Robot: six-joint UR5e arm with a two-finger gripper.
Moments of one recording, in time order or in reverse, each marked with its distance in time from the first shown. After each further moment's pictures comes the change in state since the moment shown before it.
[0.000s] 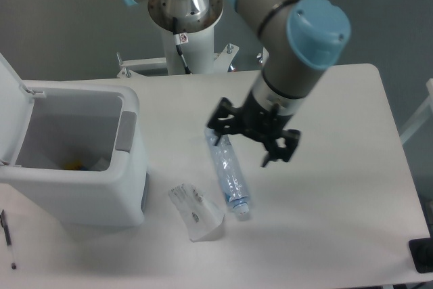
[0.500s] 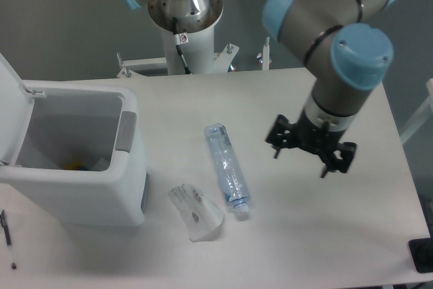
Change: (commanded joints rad) arm 0.118 -0.071 -0.008 0.195 0.029 0.193
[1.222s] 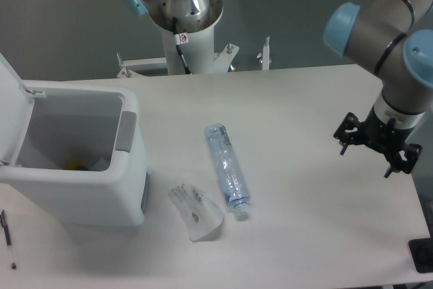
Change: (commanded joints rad) arm 0.071 -0.094 0.043 0.034 0.078 0.338
